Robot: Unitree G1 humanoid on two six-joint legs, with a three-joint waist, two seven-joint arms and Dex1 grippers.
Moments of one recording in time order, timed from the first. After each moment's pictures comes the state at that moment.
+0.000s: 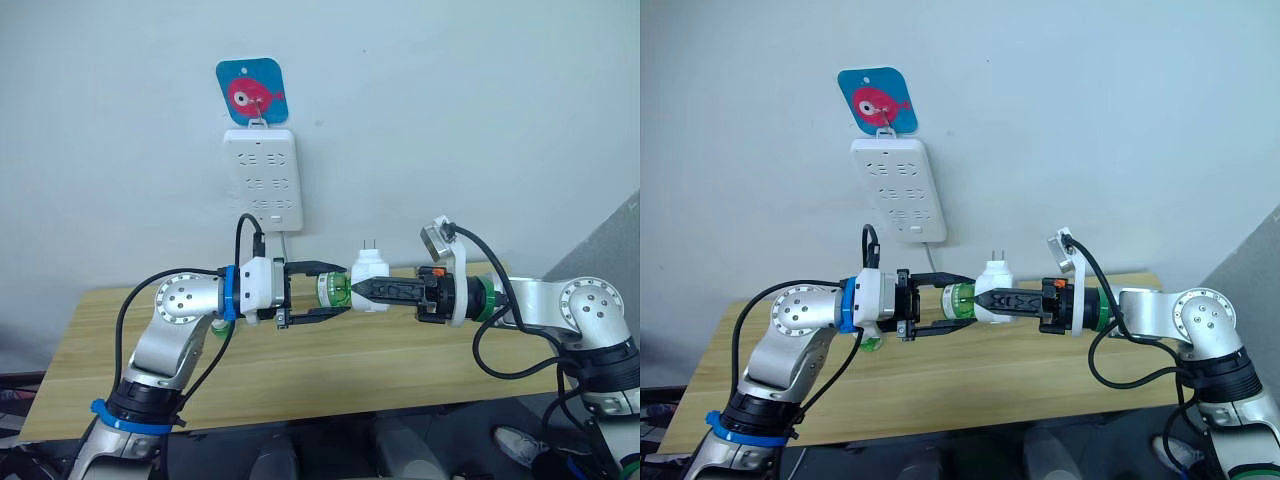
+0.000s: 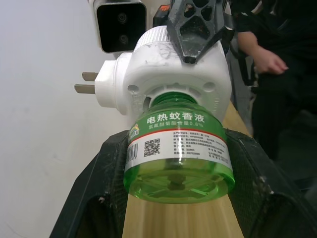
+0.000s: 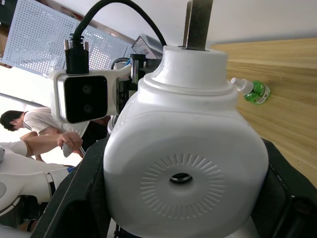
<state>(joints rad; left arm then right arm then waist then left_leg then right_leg) -0.32 0.61 -0.12 -0.22 -0.43 0.07 -1.19 -0.49 -0.67 0.12 -0.17 1.95 1.15 0.03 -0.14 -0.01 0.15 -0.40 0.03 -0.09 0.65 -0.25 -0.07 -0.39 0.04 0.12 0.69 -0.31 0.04</state>
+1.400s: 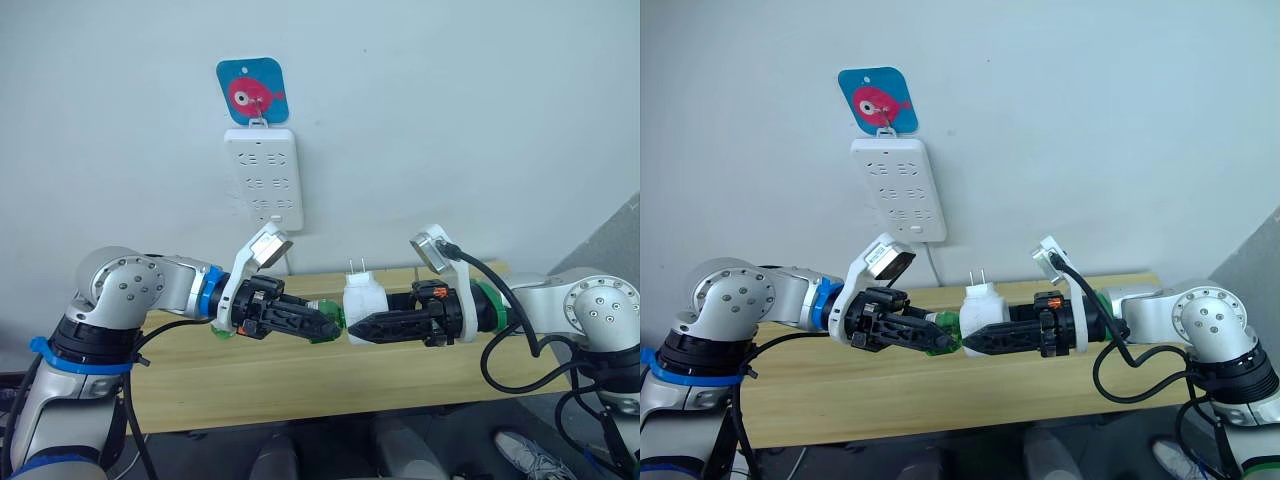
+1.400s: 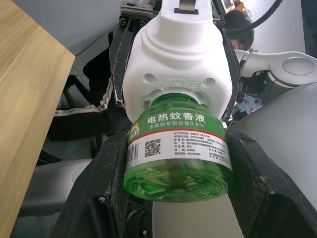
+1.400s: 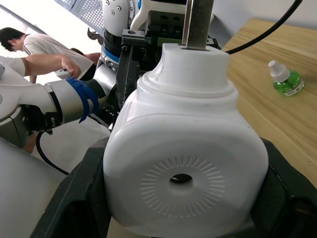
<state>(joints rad) -0.61 0.78 -0.07 -0.14 -1.26 1.46 -1.00 -0.54 -0.76 0.16 -0.34 1.71 1.19 0.36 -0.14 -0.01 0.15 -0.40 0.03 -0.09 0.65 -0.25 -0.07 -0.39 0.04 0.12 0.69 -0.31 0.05</state>
